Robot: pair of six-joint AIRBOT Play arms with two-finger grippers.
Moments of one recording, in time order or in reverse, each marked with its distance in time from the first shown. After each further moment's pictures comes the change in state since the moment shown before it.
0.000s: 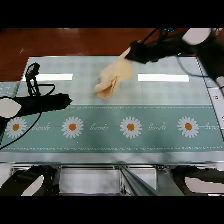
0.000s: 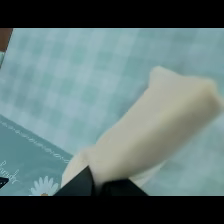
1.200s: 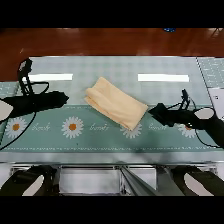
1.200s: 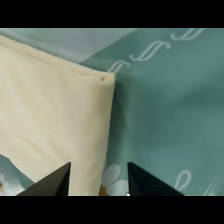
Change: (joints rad) left arm 0.007 0.062 0.016 0.011 -0.015 0.002; right arm -0.243 0.421 -1.229 0.341 -0.353 -0.081
